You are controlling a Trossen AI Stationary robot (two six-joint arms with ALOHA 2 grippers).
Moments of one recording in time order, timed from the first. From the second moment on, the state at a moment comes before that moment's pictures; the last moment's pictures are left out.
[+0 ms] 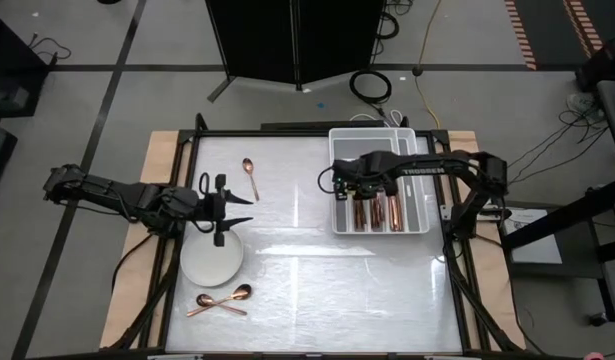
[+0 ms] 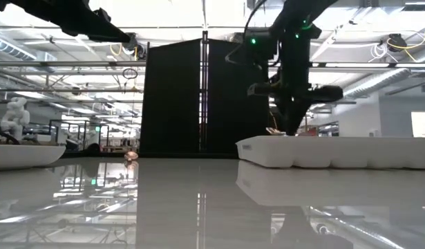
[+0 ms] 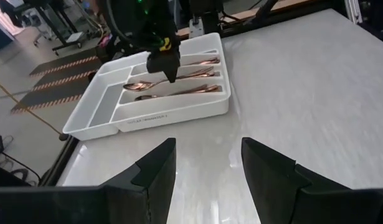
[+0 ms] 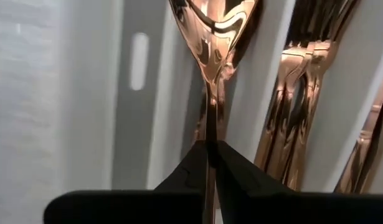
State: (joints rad) left arm -0.21 0.70 0.56 -0.23 -0.28 0.19; right arm -0.25 1.73 1.23 -0.96 0.10 1.20
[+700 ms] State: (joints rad) left arm -0.21 0.70 0.56 -0.24 -0.28 0.16; right arm -0.26 1.73 1.11 -0.80 0.07 1.19
